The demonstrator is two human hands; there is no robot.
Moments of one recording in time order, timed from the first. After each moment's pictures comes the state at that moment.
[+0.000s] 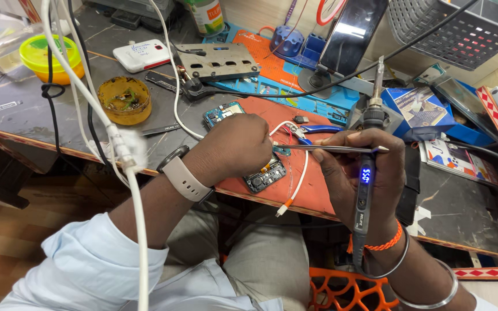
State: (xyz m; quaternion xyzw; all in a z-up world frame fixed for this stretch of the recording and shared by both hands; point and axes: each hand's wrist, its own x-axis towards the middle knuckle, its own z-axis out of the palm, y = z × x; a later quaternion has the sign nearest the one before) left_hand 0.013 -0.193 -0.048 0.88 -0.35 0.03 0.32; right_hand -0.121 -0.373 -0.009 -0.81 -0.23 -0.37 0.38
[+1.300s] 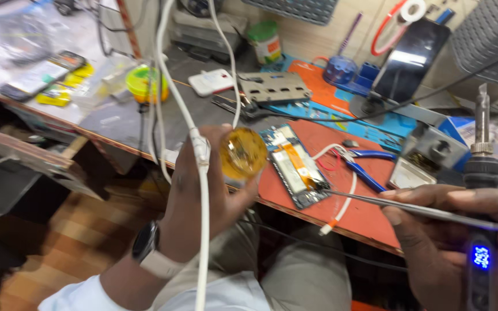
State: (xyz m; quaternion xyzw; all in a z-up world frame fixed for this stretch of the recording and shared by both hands) left_hand -0.085 -0.081 -0.031 0.77 -0.28 0.44 0.37; right_hand -0.185 -0.341 0.031 -0.84 0.02 -0.37 0.40
